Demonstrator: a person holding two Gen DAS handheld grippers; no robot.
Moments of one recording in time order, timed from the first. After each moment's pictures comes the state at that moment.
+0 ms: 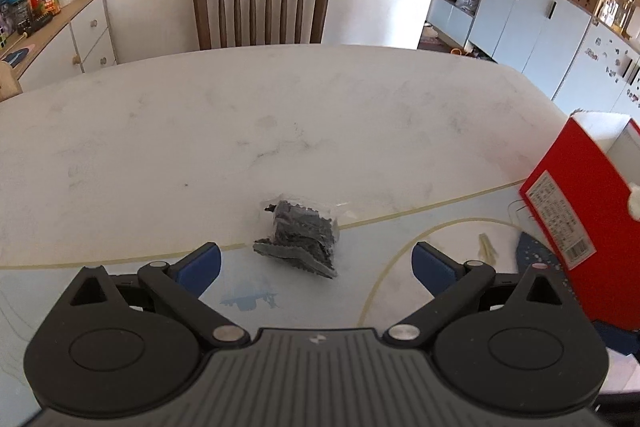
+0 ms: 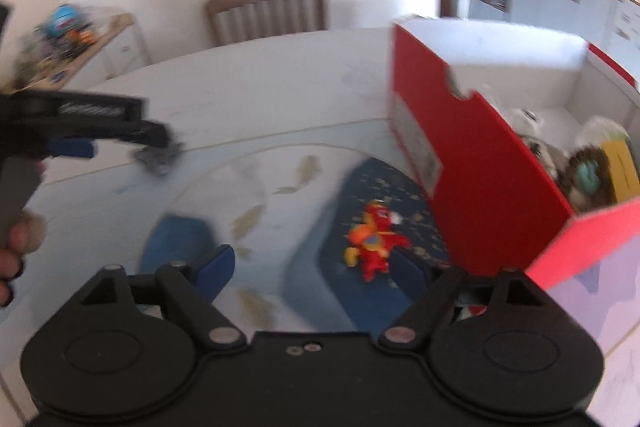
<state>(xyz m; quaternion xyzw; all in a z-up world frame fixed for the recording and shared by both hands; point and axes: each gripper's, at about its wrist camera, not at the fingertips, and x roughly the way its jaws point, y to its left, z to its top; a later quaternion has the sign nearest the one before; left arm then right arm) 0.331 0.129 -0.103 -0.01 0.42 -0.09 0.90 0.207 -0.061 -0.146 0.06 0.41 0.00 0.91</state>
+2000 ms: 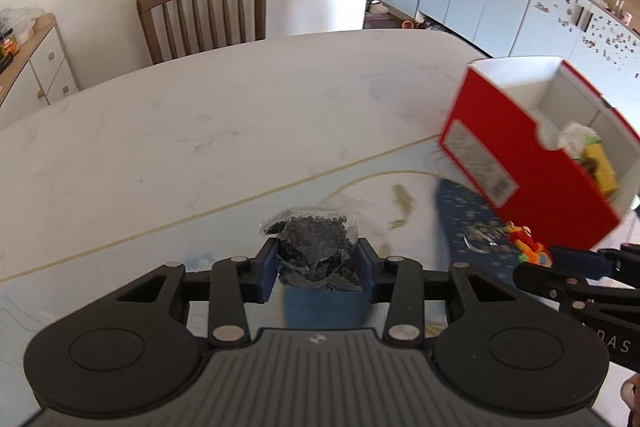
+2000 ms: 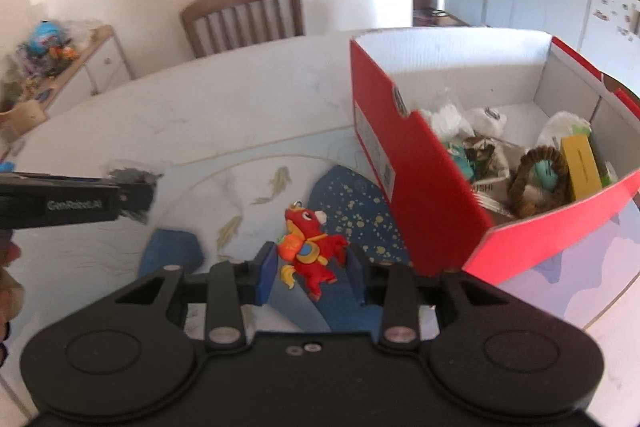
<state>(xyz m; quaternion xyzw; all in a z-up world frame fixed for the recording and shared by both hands) 0.270 0.083 -0.067 0.05 0.43 -0.15 0.89 0.187 -0.083 -0.102 0.07 0.41 0.01 0.91</state>
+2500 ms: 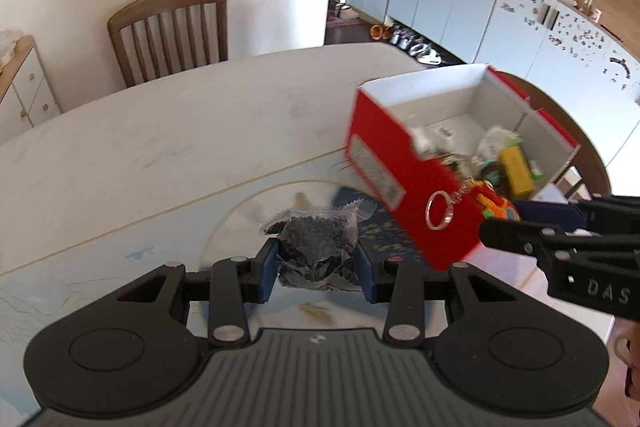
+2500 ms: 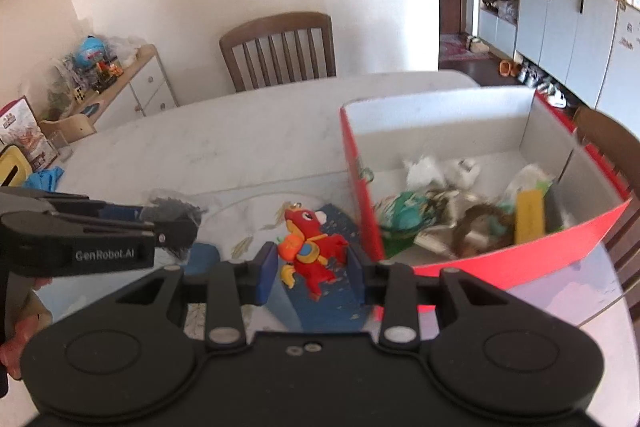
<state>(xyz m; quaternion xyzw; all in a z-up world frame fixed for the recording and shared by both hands) 0.217 0.018 -0.008 0.05 0.42 -0.19 0.89 0.152 -0.142 -0.031 0.07 0.38 0.07 0.92</state>
